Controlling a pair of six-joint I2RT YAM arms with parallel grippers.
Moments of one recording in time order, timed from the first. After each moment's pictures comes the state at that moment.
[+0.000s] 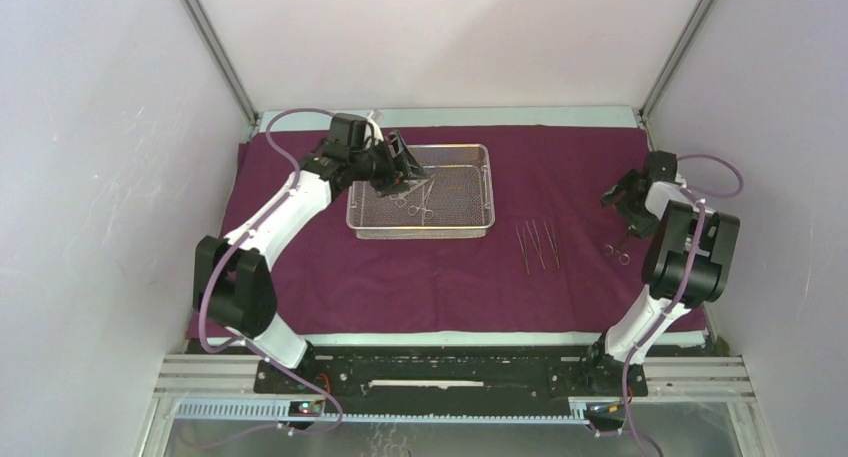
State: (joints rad) left arm -0.36 1.59 1.31 -0.41 0.44 -0.75; right arm -0.35 1.80 1.11 -0.36 0.05 0.54
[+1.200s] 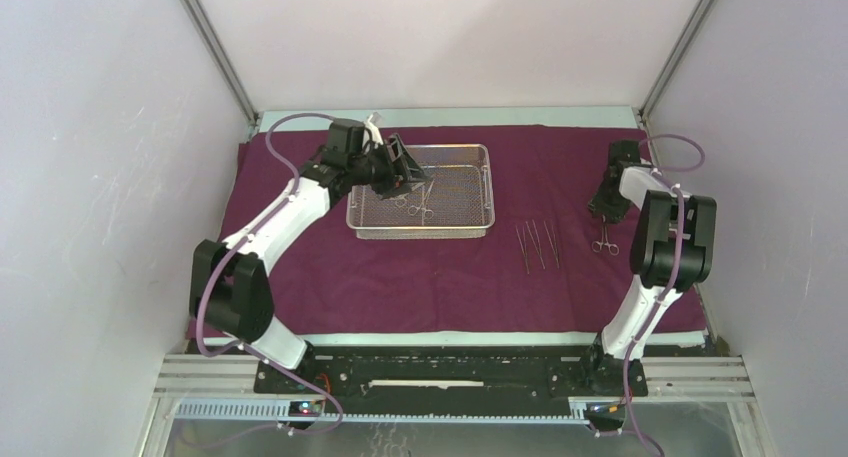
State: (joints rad) left arm -0.36 1.56 1.24 -0.33 0.46 -0.76; right arm -0.18 1.90 1.24 -0.51 0.19 0.43
